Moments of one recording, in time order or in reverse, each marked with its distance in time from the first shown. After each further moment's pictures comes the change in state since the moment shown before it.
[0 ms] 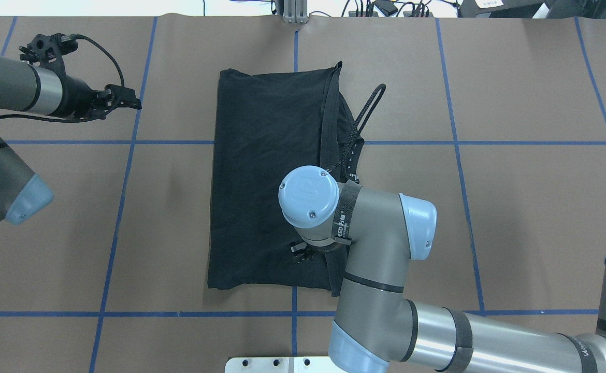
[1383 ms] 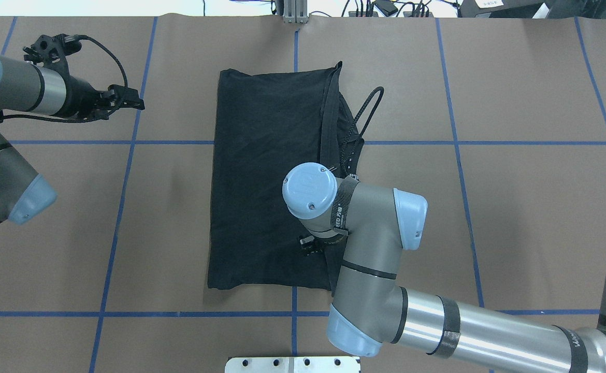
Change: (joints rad) left arm 0.005 -0.008 0.003 0.000 0.002 -0.008; right arm 0.020 0.004 -0.104 0.031 0.001 -0.005
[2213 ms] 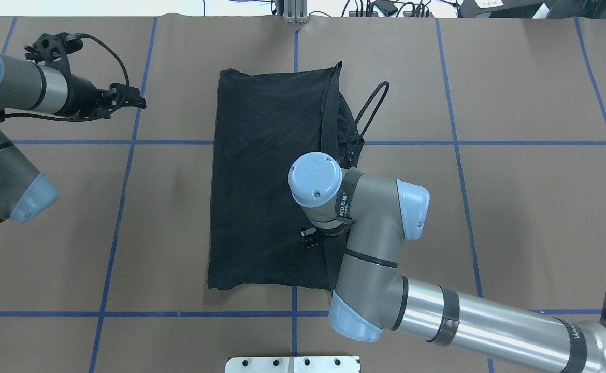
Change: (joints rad) left arm 0.000 -0.007 0.002 0.000 0.000 -0.003; right arm 0.028 -0.003 -0.023 0.036 0.038 0.003
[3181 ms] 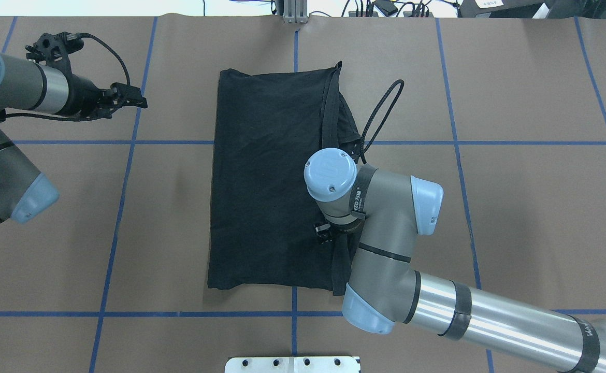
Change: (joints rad) left arm 0.004 -0.002 -0.004 -0.001 0.000 -0.015; right arm 0.023 -0.049 0.015 -0.008 0.006 -0.004
